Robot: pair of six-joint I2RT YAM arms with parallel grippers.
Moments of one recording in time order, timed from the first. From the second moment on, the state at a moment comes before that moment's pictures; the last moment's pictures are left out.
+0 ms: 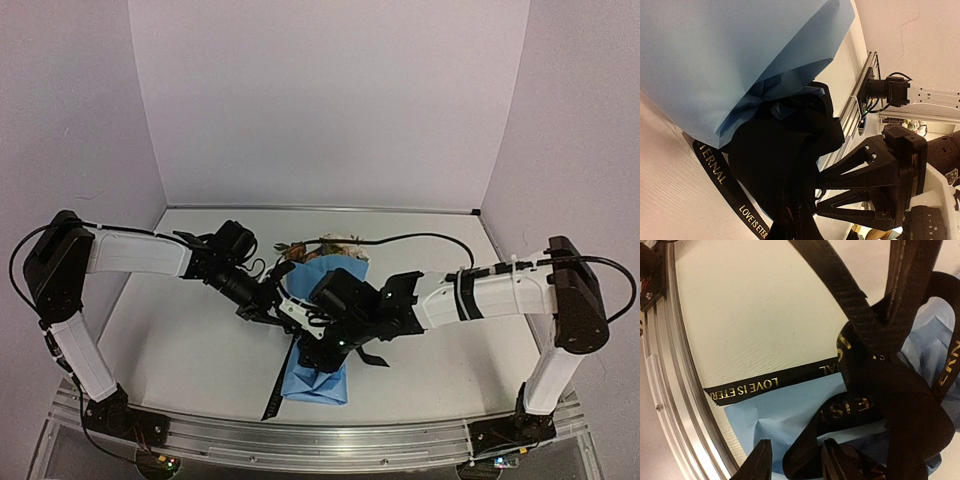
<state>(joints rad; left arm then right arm) -0.70 1.72 1.07 -0.37 0.87 -0.41 1.17 1.80 1.24 -0.40 -0.10 0.13</state>
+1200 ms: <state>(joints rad) -0.69 1.77 1.06 -0.36 0.63 -0.47 1.05 1.67 1.23 -0.81 0.25 0.02</state>
